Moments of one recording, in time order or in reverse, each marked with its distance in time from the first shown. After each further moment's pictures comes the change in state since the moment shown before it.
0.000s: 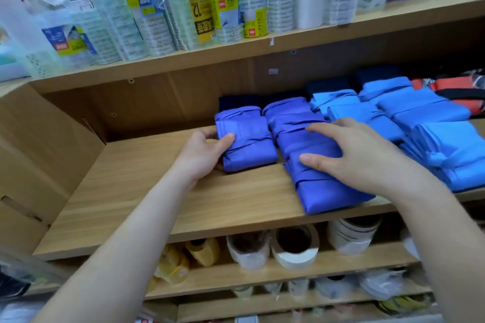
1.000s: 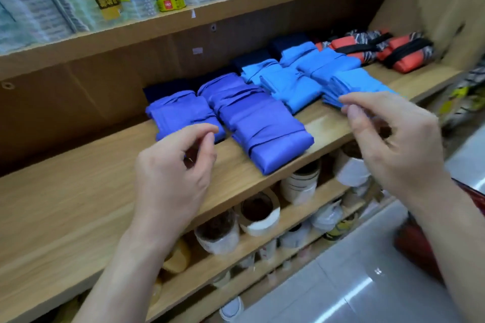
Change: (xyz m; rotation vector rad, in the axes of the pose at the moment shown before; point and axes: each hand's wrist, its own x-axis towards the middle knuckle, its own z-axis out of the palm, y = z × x) left_hand -0.073 -0.004 0.004 0.115 0.102 0.876; right_hand -0.105 0.020 0.022 0.123 0.917 -0.070
